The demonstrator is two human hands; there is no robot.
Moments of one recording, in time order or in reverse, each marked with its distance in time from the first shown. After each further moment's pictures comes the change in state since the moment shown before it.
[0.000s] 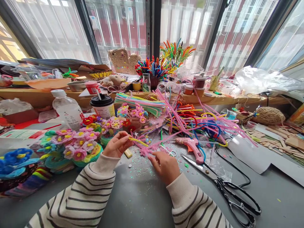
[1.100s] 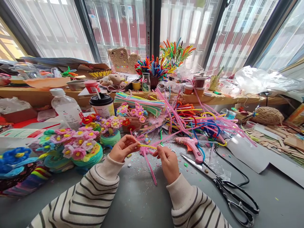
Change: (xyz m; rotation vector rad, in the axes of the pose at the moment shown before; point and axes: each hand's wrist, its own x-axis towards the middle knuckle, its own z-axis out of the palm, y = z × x) left_hand -0.007 -0.022 0.008 0.191 -0.107 0.062; right_hand 0.006 0.000 0.000 0.556 0.133 0.327
